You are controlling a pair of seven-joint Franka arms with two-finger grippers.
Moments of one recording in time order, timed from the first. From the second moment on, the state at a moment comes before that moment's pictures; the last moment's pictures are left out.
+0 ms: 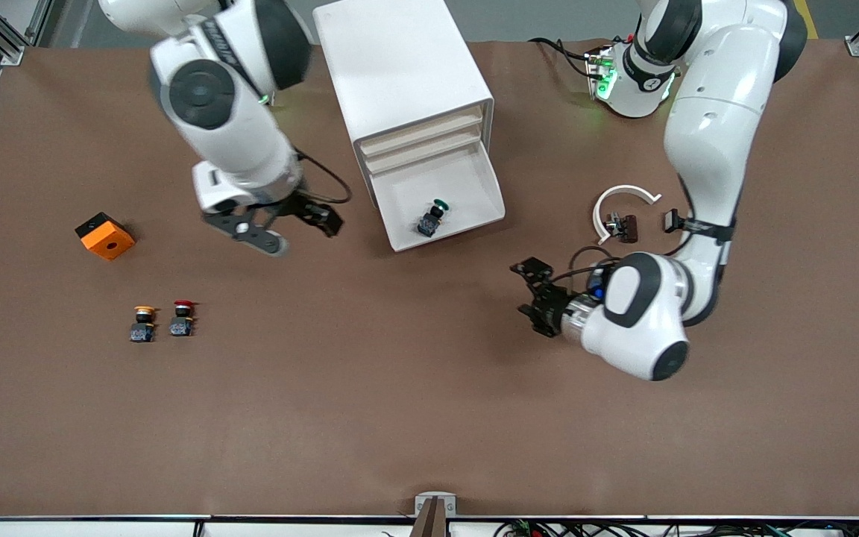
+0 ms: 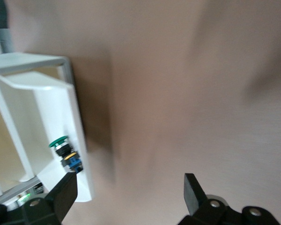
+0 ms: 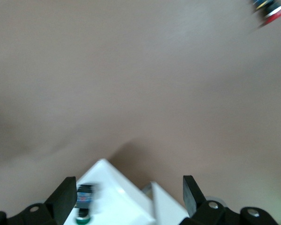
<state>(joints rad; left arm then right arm) -0.26 0.85 -0.03 -1.20 -0.61 1.61 -2.10 0.62 0.22 -0.05 -1.66 0.08 1.87 1.05</state>
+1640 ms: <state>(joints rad) -0.28 0.54 0.18 -1.26 -0.18 1.63 -0.77 0.90 0.55 -0.05 -1.67 0.04 2.21 1.33</state>
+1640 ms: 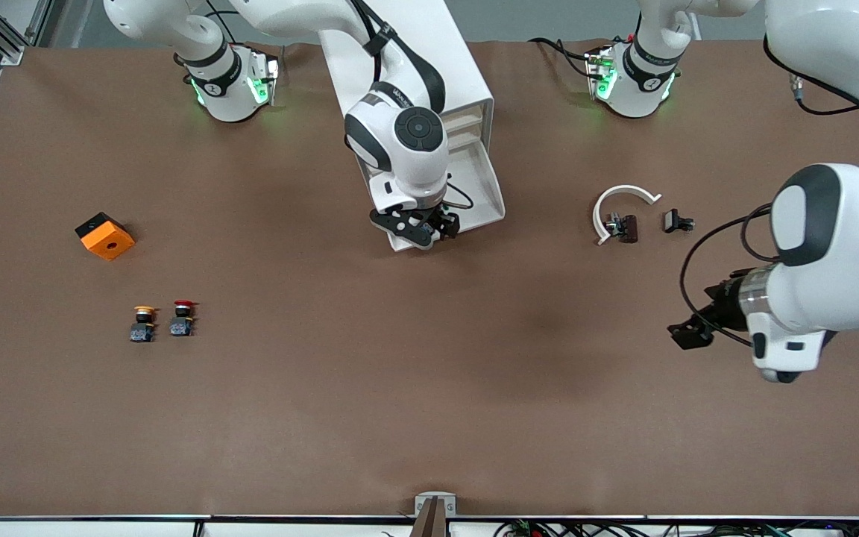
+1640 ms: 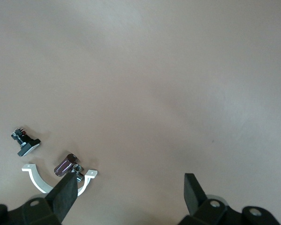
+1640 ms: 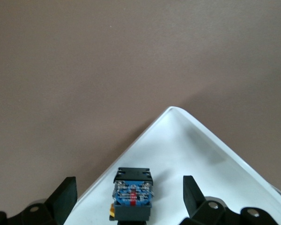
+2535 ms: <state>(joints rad) -0.44 0.34 0.00 -1.81 -0.06 2.12 -0.72 0.92 0.58 -0.06 -1.66 0.04 2.21 1.33</state>
